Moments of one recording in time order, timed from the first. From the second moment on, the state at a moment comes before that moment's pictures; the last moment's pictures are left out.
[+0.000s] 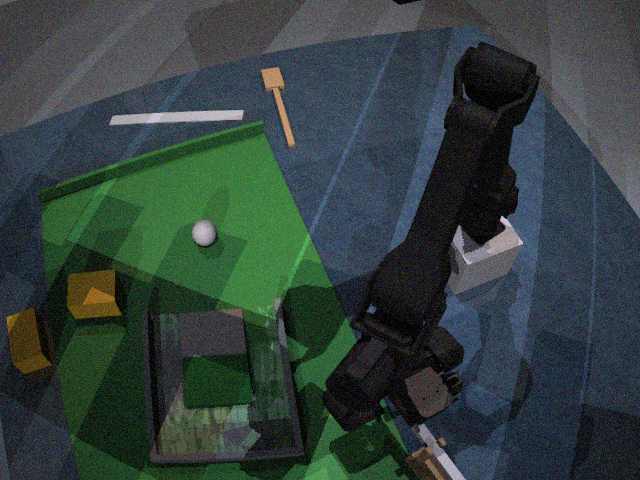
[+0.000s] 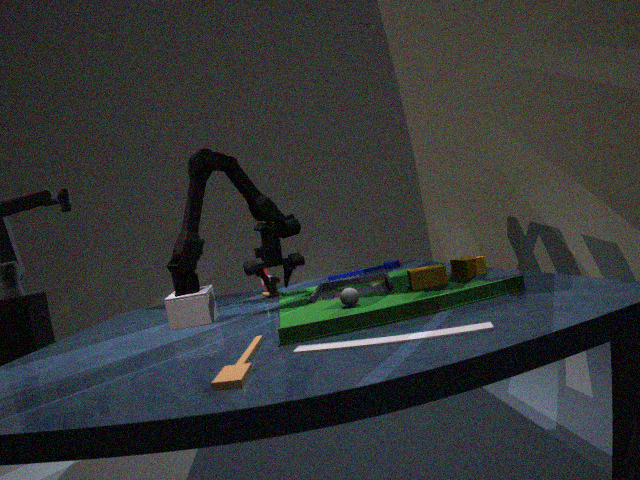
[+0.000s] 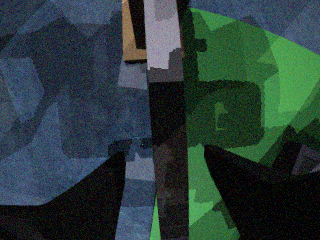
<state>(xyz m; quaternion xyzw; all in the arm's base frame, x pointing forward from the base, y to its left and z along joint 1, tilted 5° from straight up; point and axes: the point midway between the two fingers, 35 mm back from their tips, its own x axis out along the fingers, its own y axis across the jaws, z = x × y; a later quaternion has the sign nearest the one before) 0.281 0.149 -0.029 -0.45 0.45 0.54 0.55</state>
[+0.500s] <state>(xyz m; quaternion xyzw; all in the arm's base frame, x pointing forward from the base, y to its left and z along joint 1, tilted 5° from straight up) 0.280 0.149 -0.029 -0.45 0.45 0.54 0.55</state>
